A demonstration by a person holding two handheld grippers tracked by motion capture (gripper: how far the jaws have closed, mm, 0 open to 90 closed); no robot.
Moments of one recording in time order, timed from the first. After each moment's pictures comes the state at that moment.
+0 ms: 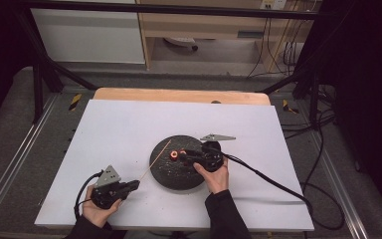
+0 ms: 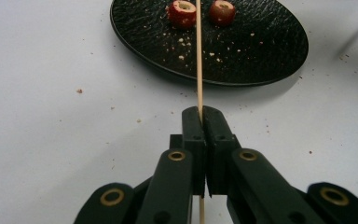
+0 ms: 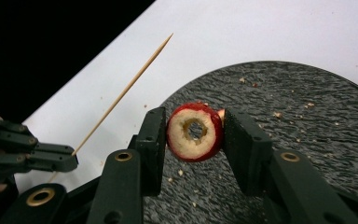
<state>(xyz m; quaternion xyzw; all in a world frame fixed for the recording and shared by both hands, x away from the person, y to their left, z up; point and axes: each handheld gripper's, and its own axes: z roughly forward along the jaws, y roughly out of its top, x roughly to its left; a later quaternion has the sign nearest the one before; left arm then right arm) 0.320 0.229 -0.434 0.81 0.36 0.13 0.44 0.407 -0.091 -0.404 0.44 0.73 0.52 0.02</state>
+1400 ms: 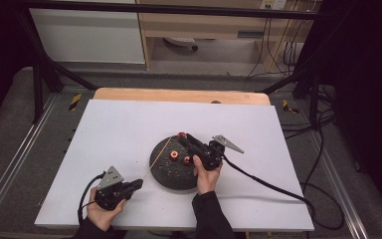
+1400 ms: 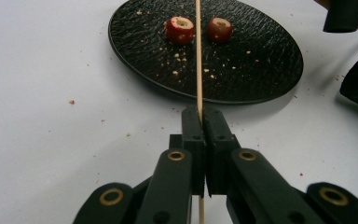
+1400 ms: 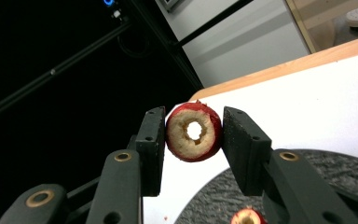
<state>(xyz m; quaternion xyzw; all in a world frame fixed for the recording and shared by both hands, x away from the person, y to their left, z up) 0.316 0.216 -0.434 0.79 0.38 0.14 0.46 0.412 -0.088 -0.418 0.48 0.54 0.69 0.06</state>
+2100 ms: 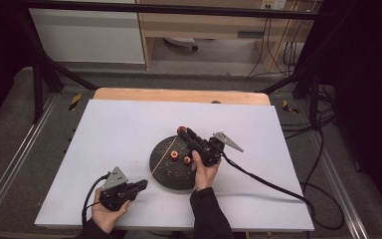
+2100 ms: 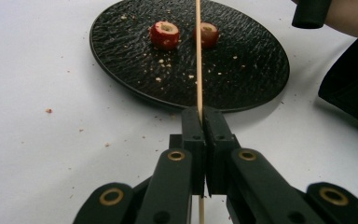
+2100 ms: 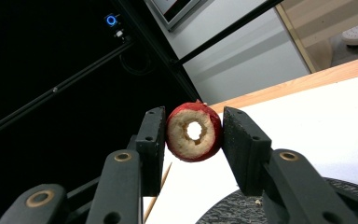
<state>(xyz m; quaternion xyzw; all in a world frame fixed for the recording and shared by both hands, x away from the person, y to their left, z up) 0.314 0.205 -0.435 0.79 0.37 0.13 0.47 0.419 -0.084 -0.416 0.47 0.52 0.71 0.07</state>
